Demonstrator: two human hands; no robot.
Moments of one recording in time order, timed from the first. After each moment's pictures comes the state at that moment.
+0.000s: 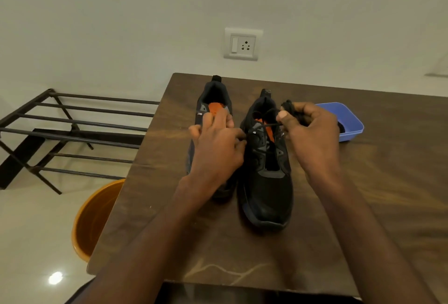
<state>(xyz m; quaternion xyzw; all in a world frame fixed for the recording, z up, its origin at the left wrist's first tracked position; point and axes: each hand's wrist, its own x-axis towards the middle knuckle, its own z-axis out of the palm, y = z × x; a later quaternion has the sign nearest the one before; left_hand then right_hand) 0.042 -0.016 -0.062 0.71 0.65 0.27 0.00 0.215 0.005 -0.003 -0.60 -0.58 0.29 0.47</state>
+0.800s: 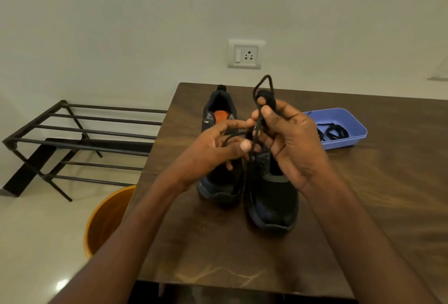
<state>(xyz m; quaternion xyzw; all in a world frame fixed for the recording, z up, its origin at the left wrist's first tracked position) -0.003 -0.036 -0.025 0.62 0.45 0.39 0.52 0.183 -0.014 0.014 -0.29 -0.40 0.69 0.54</state>
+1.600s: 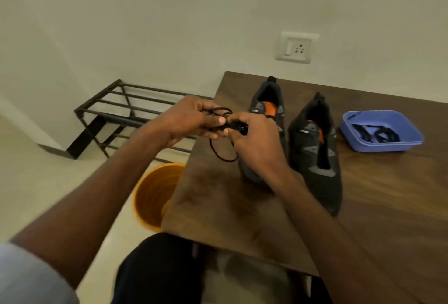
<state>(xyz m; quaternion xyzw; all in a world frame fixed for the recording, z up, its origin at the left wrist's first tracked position) -0.126 -0.061 0.008 0.49 0.59 0.38 0.51 0.061 -0.041 -0.013 -0.45 -0.78 0.28 0.32</state>
